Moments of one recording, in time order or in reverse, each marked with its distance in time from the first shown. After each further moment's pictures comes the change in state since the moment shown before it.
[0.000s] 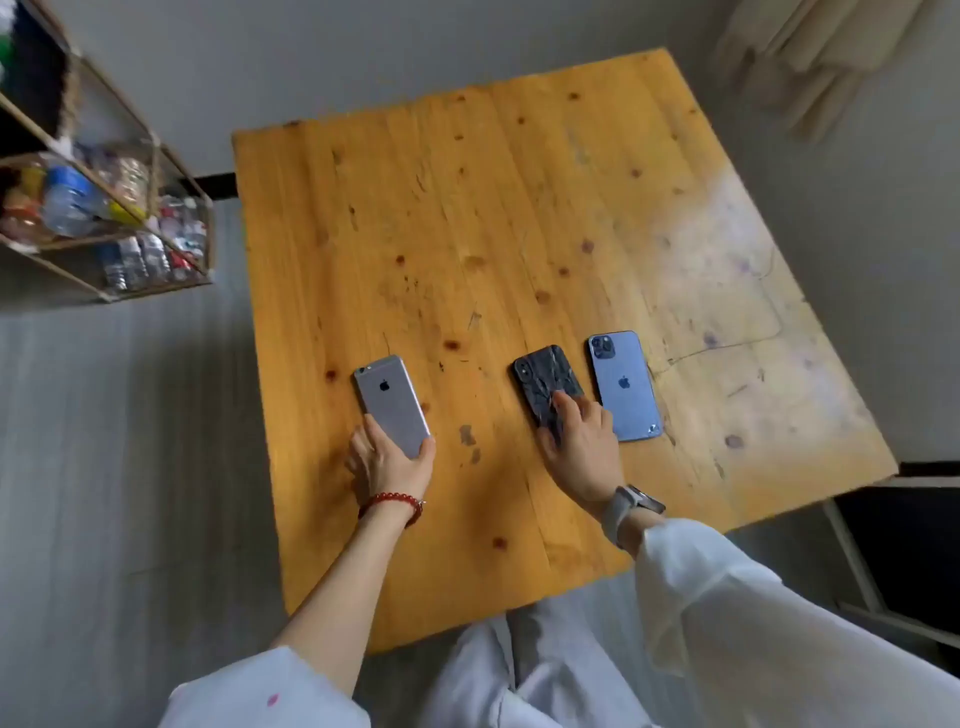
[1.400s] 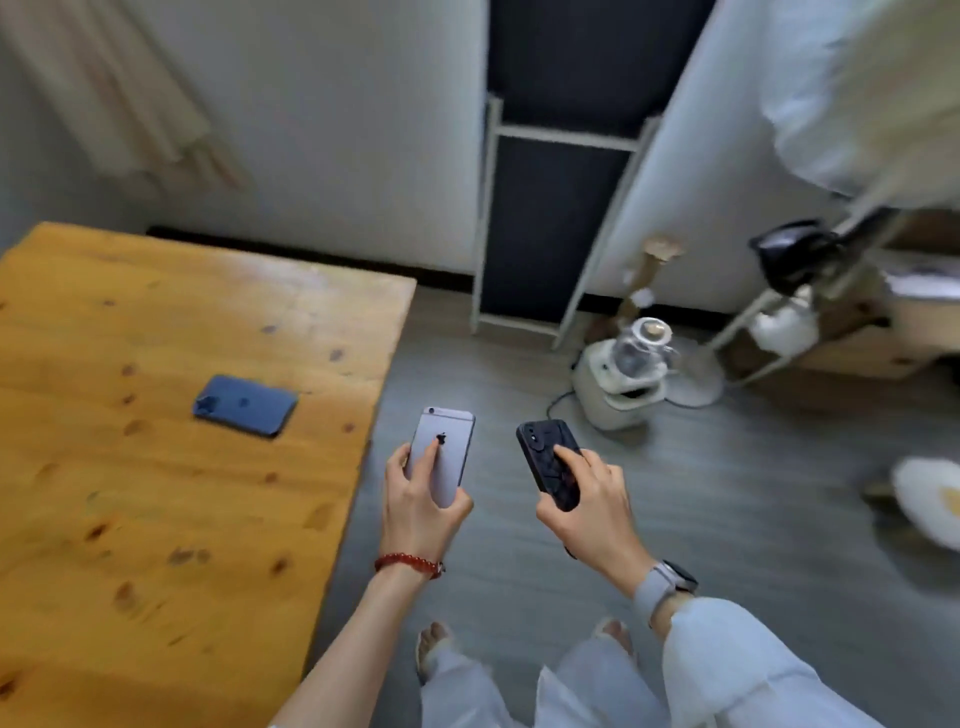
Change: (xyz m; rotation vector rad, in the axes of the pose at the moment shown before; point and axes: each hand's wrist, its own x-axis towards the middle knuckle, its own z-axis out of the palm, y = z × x) left_hand -0.287 0.003 0.062 0.258 -0.641 1.261; right_hand -0.401 0.101 0.032 0.400 0.768 0.842
